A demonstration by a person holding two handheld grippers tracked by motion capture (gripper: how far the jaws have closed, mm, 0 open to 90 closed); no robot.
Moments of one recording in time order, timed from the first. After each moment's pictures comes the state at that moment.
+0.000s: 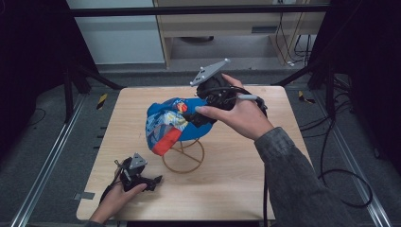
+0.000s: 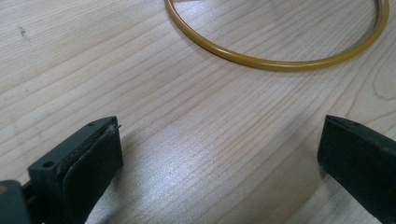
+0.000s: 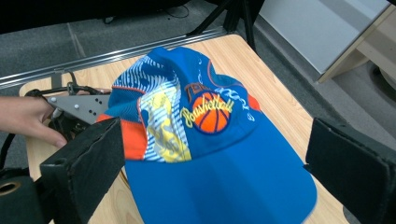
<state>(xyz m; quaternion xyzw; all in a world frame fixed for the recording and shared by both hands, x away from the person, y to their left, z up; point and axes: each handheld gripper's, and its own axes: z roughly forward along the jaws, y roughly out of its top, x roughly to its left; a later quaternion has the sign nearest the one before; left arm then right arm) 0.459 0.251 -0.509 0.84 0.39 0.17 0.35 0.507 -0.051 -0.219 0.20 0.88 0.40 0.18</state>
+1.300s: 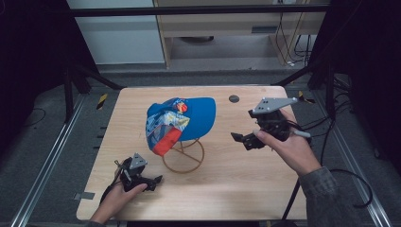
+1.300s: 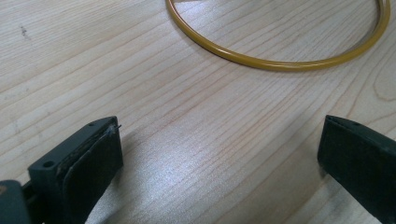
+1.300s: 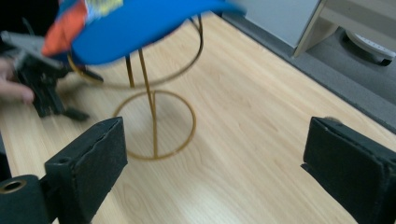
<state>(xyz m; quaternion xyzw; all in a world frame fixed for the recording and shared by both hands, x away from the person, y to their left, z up) 0.459 0.251 -0.509 0.84 0.39 0.17 0.34 0.475 -0.175 -0.299 0.28 0.84 0.43 0.19</state>
